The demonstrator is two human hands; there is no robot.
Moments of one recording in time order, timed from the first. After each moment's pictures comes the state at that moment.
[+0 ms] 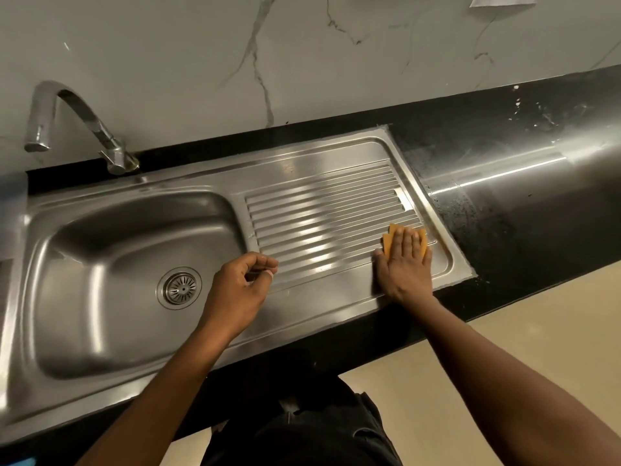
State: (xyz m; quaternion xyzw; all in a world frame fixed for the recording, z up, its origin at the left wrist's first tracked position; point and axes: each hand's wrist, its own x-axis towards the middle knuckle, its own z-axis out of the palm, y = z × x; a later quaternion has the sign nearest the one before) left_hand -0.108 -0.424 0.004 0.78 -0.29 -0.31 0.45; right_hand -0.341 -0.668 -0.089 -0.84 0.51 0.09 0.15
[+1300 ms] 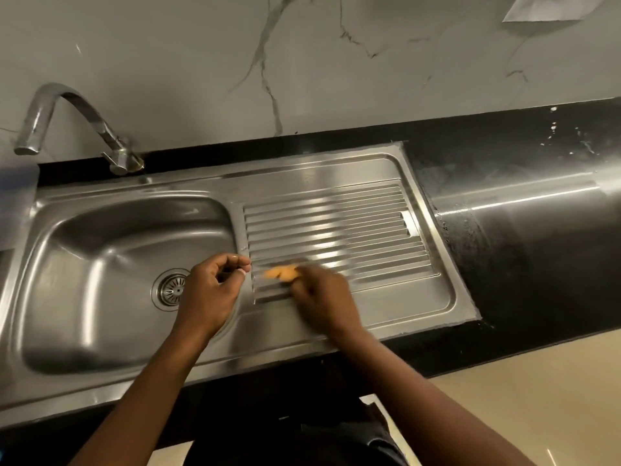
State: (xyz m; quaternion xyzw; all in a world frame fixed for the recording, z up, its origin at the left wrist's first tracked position) left_hand -0.099 -0.453 0.000 0.82 -0.19 -0.25 0.48; right_hand -0.246 -0.606 -0.062 -0.89 0.28 -0.13 0.35
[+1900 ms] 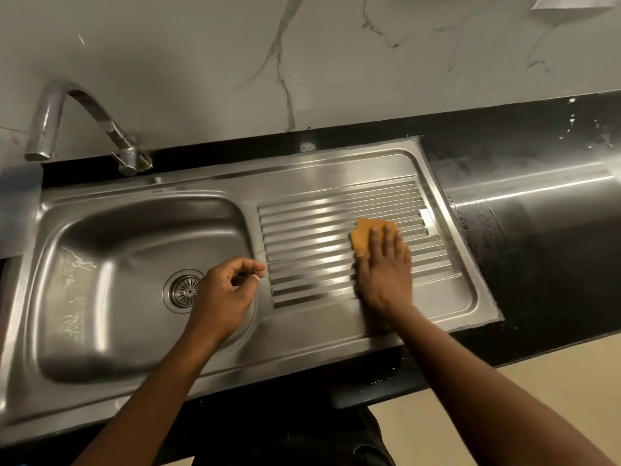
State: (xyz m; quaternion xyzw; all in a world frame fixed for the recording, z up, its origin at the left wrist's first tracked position) left_hand -0.071 -0.443 -0.007 0.81 -0.22 -0.29 0.45; right_hand -0.260 -0.680 -0.100 -0.88 0.46 0.04 0.15
